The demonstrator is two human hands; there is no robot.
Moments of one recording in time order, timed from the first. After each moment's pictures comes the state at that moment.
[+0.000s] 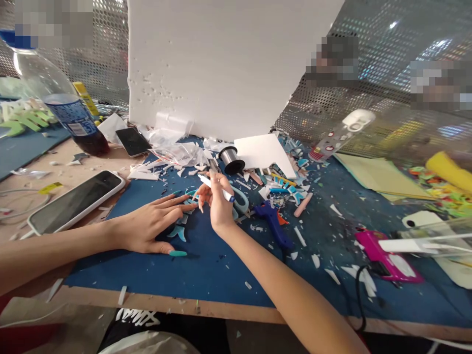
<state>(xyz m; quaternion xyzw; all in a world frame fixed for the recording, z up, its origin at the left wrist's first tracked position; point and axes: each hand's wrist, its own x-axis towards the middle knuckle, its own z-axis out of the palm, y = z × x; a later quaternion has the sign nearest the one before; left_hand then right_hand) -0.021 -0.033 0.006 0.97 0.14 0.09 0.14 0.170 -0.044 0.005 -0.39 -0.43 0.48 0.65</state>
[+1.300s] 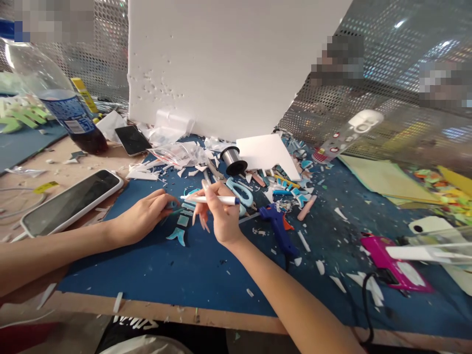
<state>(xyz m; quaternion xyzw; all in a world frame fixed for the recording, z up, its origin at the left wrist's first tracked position) -0.020 -0.029 0.001 0.93 0.25 0.26 0.11 0.178 -0.066 0.018 -0.37 -0.53 0.46 0.61</state>
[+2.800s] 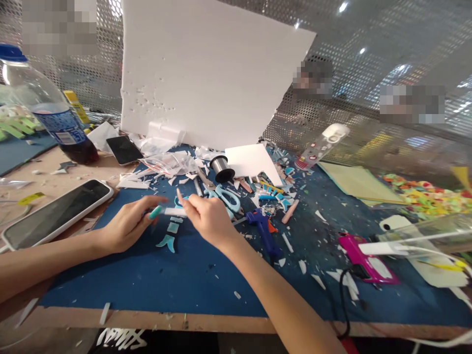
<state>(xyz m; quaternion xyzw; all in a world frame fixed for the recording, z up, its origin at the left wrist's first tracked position) -0.025 -0.034 0.004 0.89 0.27 0.33 0.18 0.193 -0.065 0.041 -0.47 -0.81 0.07 0.33</state>
